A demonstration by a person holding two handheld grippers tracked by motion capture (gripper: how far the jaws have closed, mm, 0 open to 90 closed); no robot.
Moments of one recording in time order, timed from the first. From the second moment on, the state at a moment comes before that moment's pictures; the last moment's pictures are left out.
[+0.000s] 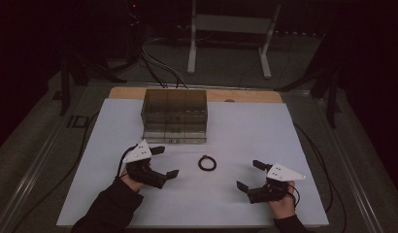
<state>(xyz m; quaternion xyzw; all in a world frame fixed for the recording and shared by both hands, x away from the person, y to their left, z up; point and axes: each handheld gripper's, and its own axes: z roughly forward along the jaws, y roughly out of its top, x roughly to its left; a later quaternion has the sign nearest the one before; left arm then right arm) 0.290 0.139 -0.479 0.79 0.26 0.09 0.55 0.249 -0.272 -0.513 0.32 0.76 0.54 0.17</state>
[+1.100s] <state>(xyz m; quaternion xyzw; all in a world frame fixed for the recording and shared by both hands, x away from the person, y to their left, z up) 0.323 0.068 -0.492 0.80 0.27 0.07 0.53 0.249 -0.274 -0.513 0.31 0.76 0.54 0.17</state>
